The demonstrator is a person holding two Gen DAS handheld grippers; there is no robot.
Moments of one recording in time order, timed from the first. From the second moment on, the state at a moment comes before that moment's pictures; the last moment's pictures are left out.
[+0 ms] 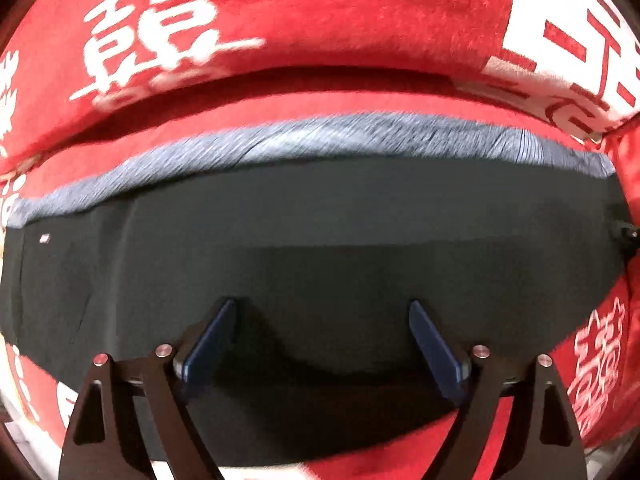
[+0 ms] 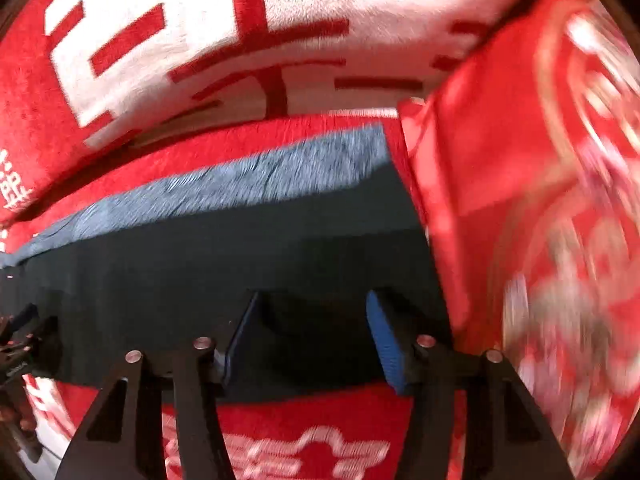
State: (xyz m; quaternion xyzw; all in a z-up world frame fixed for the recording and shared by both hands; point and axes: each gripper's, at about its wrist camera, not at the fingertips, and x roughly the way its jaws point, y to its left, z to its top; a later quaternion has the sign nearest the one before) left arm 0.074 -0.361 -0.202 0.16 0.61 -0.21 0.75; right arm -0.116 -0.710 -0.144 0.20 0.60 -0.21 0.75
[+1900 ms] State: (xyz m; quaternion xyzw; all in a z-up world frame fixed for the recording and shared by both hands) left arm 0.083 -0.218 -0.198 0.18 0.57 -0.27 0.75; right arm -0.074 -0.446 -0.165 0.21 0.60 -0.09 0.77
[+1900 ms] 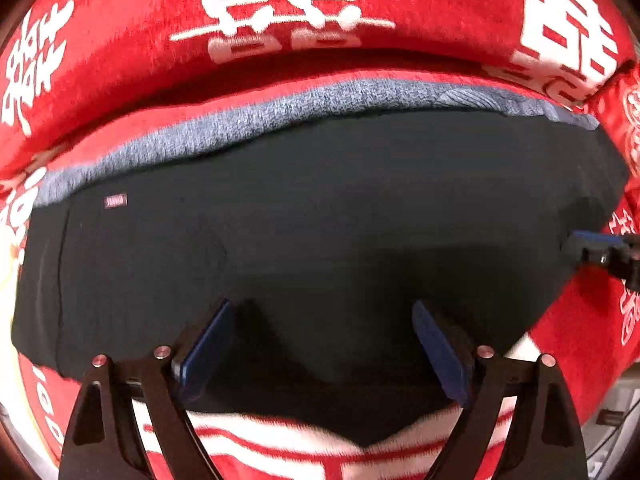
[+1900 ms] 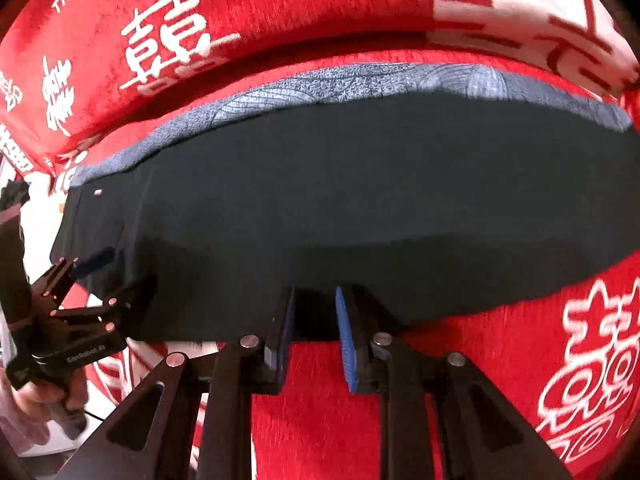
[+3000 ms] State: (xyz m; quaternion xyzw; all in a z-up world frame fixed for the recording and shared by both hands) left arm 0.208 -0.092 -0.161 0.15 0.57 -0.11 0.80; right arm 0.065 -0.387 -0.154 0.22 0.59 0.00 0.77
